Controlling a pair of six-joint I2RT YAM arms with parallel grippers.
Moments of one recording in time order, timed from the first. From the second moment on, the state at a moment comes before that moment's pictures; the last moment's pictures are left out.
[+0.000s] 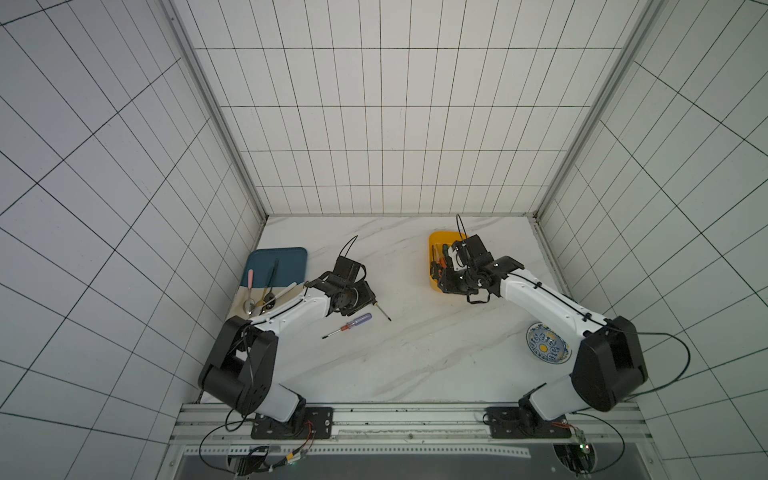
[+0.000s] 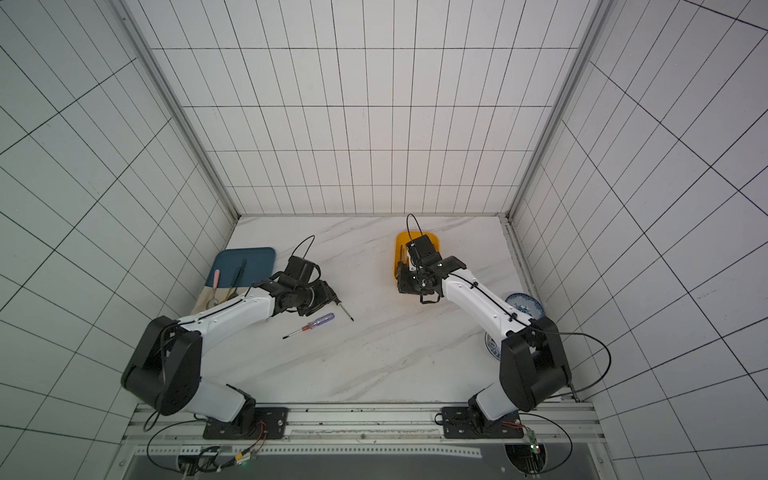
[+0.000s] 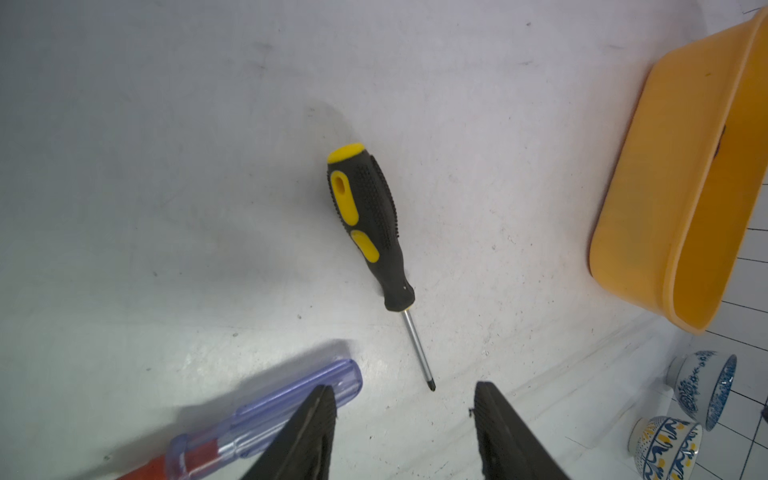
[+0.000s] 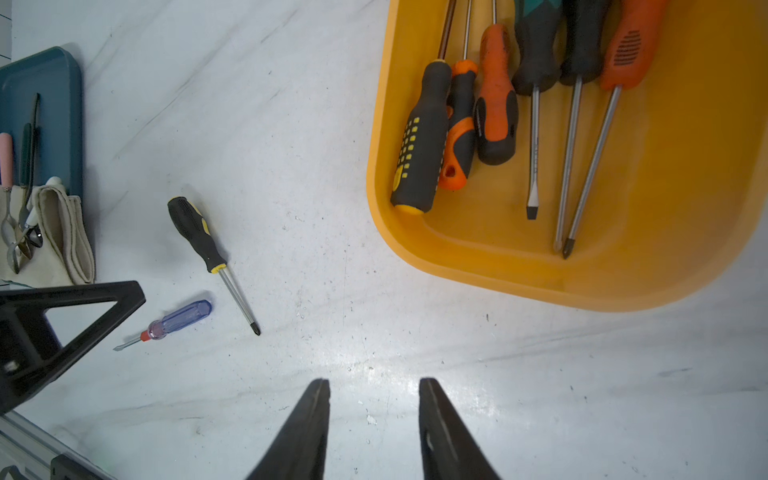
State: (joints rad) left arm -0.43 1.54 0.92 -0.40 0.18 -0.90; right arm 0.60 1.51 1.16 -0.66 -0.12 0.48
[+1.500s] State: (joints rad) left arm -0.39 1.89 1.18 -0.44 0.12 -0.92; right arm 0.62 1.51 1.05 -0.58 -0.14 0.51
